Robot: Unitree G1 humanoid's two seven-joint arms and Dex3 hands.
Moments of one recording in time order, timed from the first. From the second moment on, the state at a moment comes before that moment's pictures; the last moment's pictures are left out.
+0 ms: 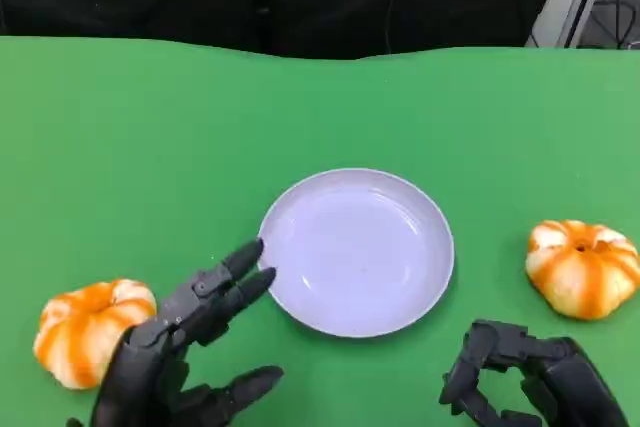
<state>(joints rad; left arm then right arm) 0.16 0.02 -0.07 0.28 -0.15 -0.85 -0.32 0.12 -0.07 0.13 0.39 0.02 -0.87 0.31</state>
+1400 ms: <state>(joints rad) 0.20 0.16 0.19 0.04 0.39 -0.78 0.03 0.11 -0.07 0.13 0.41 0.02 -0.88 0.31</state>
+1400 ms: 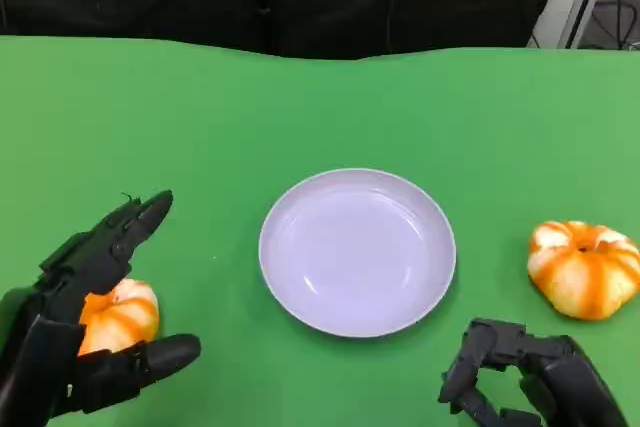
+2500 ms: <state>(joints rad) 0.24 0.32 0.14 0.02 0.72 -0.49 0.28 0.11 -0.07 0.13 0.40 0.02 -0.87 0.31</state>
